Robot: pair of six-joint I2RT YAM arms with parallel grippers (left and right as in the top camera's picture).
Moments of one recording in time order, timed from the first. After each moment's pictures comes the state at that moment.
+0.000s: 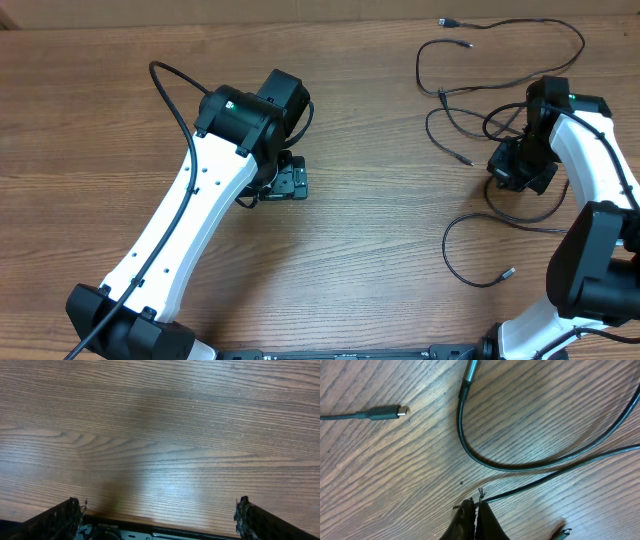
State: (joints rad) left arm -0.48 1.67 1.71 -1.59 -0.11 -0.59; right arm -0.18 1.84 1.39 -1.17 -0.02 0.46
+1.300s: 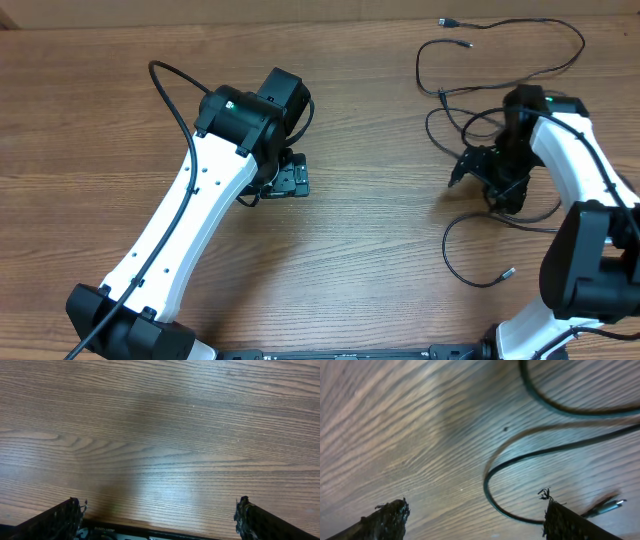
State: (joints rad) left arm -0.48 1.67 1.71 -1.57 -0.11 -0.60; right arm -0.09 1.84 1.35 -1.25 -0.19 0.46
